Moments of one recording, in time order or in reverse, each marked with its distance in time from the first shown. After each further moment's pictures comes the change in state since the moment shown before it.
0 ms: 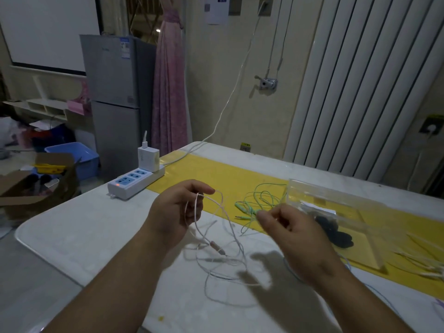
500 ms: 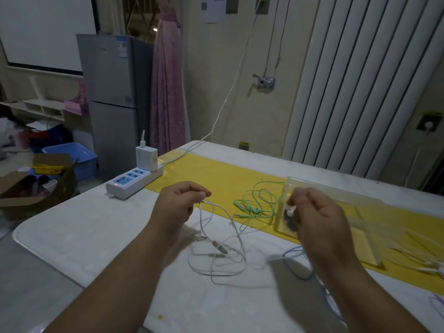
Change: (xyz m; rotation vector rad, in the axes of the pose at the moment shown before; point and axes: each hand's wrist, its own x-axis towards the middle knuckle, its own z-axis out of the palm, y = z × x) left_hand -0.002 0.000 0.004 0.400 0.182 0.105; right_hand 0.010 0.005 -0.010 0.276 0.312 -0.021
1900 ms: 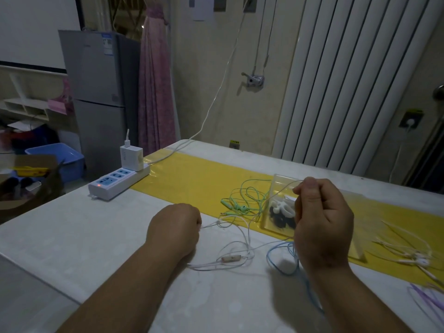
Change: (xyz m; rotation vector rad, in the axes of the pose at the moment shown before) left_hand -0.006 -0.027 0.023 1.340 -0.117 0.108; right_hand -0.001 0.003 -0.004 0.125 0.279 -0.271
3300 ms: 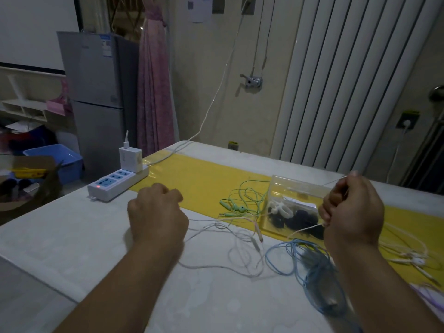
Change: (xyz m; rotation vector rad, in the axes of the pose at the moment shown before) left_hand -0.003 -0.005 -0.015 0.074 0.361 -0.232; right_hand 0.042 0.009 -0.028 0.354 0.210 0.365
